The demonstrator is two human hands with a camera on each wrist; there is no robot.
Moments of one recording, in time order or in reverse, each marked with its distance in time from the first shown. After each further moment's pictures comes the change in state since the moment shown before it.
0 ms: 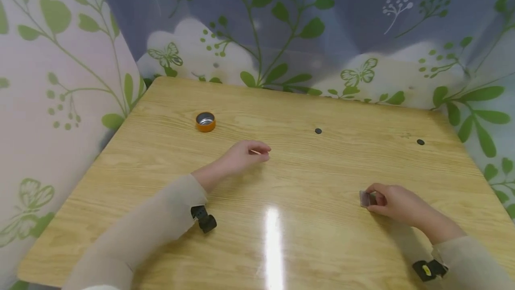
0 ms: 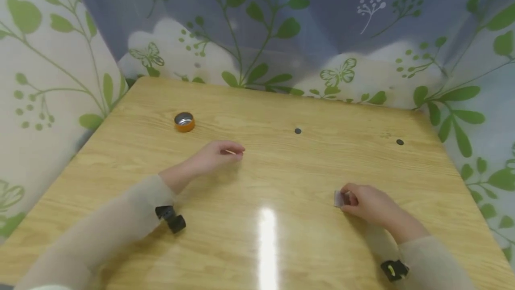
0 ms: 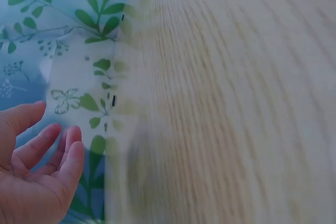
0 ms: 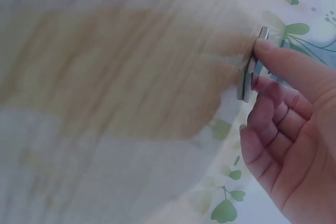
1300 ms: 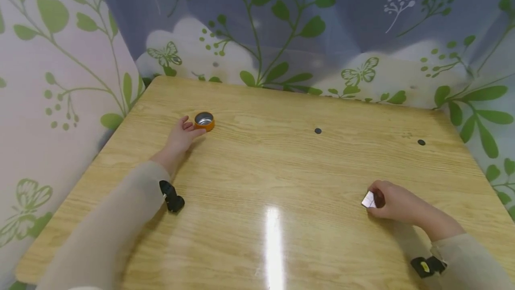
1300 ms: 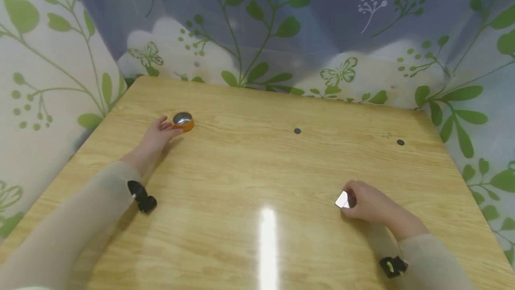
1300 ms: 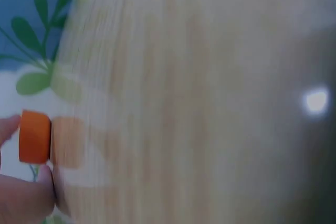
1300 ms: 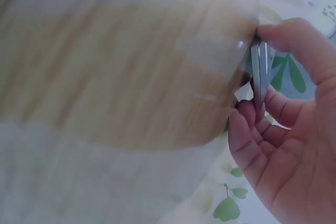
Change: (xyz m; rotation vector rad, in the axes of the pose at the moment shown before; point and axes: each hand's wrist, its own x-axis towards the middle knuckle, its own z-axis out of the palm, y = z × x) left_hand -0.005 -0.095 -0.108 -0.368 0.539 -0.320; right_hand 0.007 0.010 0.004 0.067 -0.018 0.016
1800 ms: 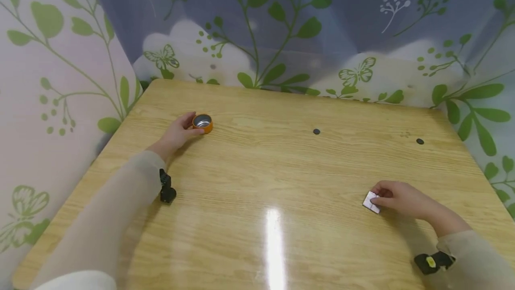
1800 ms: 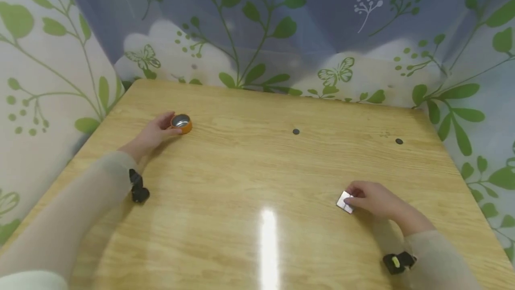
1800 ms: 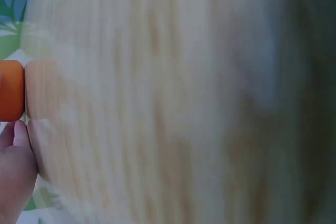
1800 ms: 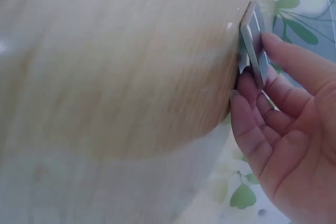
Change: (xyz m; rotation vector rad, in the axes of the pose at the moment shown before) left_hand 0.026 0.000 -0.020 0.261 -0.216 0.180; right_hand -0.002 0.013 -0.010 0.113 -0.032 0.022
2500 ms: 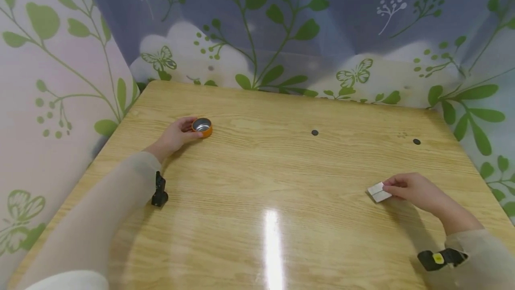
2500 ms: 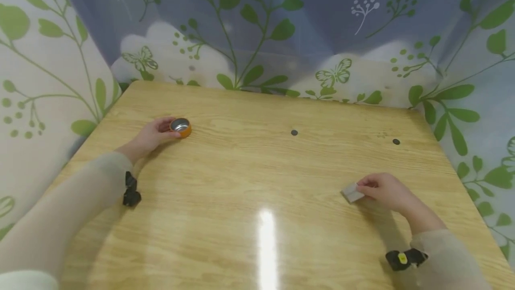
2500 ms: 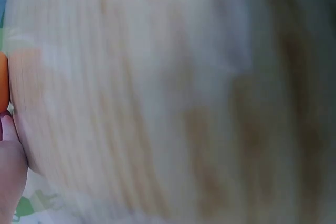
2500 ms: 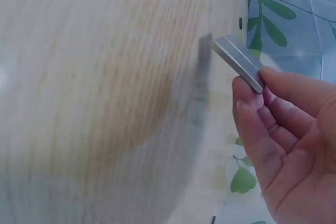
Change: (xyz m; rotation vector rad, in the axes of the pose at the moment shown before) left_hand 0.003 -0.005 -0.002 0.006 -0.021 0.020; right_hand -0.011 -0.001 -0.027 0.165 0.030 0.211
